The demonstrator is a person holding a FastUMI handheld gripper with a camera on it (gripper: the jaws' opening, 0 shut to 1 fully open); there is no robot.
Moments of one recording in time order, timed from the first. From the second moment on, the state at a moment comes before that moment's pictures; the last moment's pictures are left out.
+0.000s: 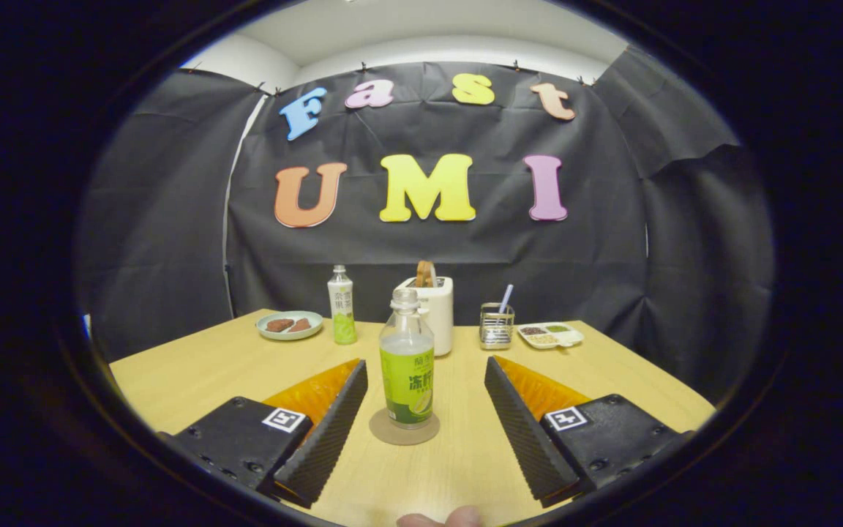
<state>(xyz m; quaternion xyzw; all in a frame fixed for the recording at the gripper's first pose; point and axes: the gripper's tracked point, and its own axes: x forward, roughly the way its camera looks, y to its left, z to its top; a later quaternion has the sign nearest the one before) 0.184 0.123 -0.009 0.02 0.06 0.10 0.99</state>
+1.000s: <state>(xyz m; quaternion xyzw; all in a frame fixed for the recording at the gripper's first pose) -0.019 0.134 -0.018 0.01 -0.01 0.08 1.00</state>
